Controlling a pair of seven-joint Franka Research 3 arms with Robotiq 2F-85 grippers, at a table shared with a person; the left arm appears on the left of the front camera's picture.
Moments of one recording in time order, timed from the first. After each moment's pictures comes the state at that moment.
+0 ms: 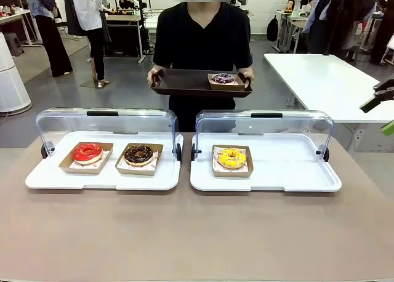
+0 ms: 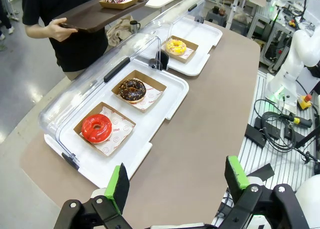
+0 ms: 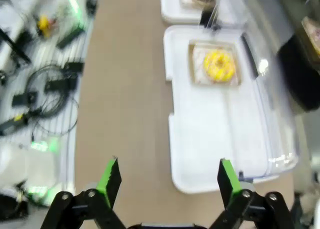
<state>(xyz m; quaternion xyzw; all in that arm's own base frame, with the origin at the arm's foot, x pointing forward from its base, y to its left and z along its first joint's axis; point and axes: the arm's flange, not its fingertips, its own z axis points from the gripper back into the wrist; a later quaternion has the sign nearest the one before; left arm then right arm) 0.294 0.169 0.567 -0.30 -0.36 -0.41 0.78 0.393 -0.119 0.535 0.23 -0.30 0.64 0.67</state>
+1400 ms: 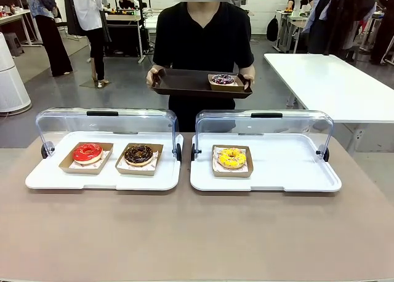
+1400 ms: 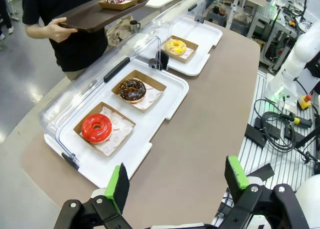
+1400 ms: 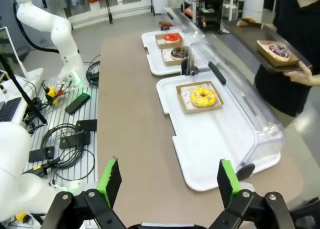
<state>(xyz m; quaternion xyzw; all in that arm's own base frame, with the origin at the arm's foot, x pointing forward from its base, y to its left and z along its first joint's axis) 0.294 0.168 0.567 -0.30 -0.36 -0.41 0.78 0.348 -0.243 0.540 0.34 -0.40 0.52 0.68</state>
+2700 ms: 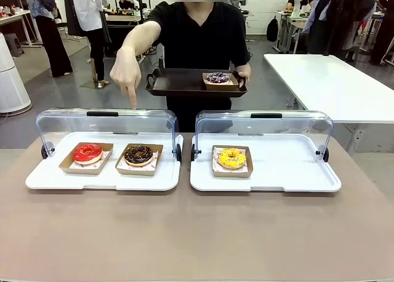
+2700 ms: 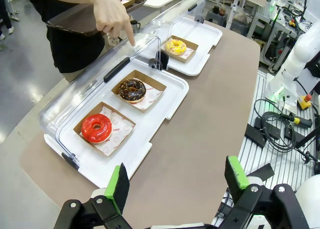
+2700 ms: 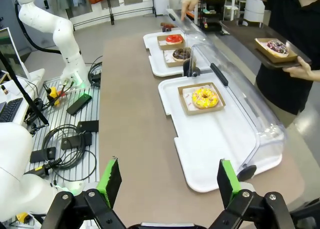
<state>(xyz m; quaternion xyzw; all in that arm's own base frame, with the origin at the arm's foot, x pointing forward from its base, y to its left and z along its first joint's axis) 0.294 0.168 0.567 -0.30 -0.36 -0.41 0.78 0.347 -0.242 0.541 0.34 -0.40 0.52 0.68</state>
